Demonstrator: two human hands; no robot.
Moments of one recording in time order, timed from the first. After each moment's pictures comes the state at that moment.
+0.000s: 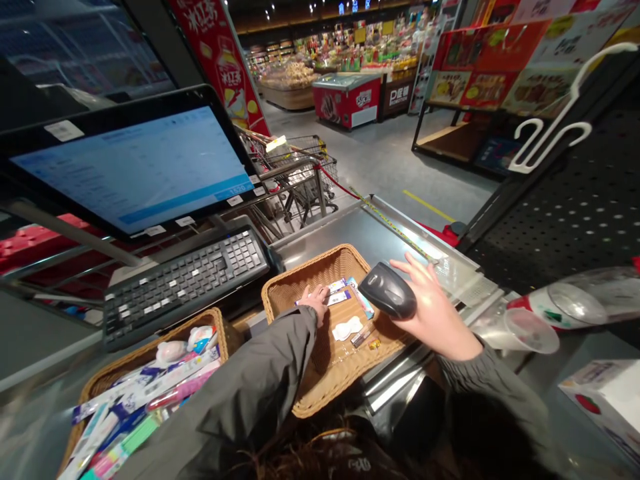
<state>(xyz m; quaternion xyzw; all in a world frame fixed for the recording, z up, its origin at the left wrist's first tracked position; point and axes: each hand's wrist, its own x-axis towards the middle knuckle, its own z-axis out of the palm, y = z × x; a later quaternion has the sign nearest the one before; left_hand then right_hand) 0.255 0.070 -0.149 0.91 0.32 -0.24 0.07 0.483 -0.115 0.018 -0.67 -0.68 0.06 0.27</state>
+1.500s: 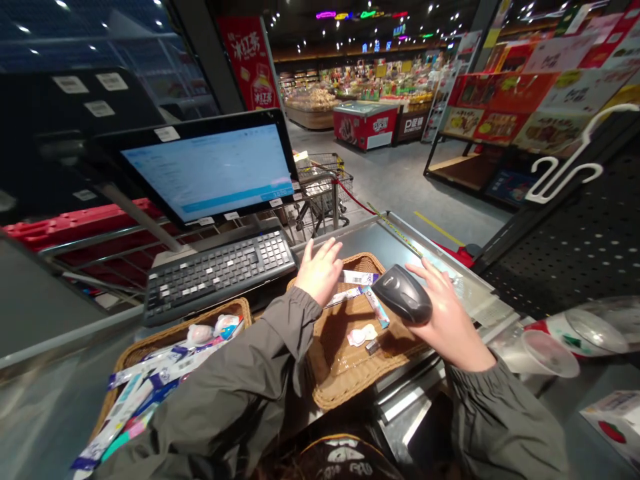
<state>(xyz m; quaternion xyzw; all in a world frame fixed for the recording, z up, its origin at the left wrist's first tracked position) 0.232 0.047 0.048 0.94 0.31 0.11 -0.09 0.447 -0.114 0.032 -0.65 -0.70 -0.01 0.29</state>
